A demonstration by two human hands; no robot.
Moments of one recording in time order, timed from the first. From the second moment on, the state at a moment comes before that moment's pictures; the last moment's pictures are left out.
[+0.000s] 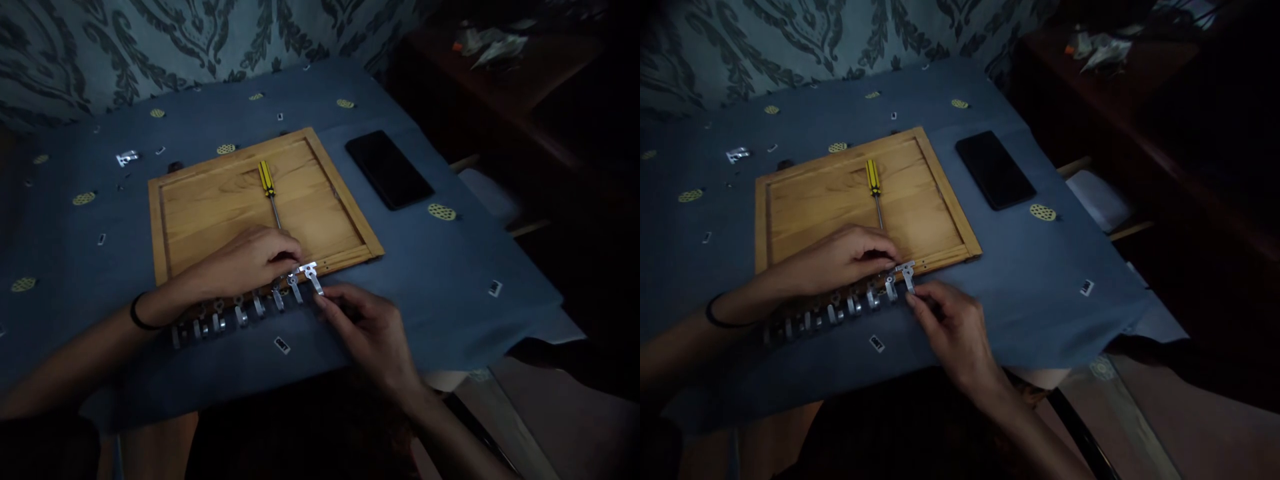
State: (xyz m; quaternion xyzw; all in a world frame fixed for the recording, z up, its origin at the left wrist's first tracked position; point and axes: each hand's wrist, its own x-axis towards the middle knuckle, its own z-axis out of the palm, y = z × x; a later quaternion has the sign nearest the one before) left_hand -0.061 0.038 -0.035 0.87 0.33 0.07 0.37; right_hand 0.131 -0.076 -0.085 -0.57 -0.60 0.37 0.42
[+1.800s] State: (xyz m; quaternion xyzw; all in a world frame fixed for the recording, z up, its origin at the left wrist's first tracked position) left_hand -0.048 0.037 -0.032 0.83 0.41 0.04 0.39; right_hand 0.126 -0.083 -0.088 -0.55 -0.70 0.18 0.41
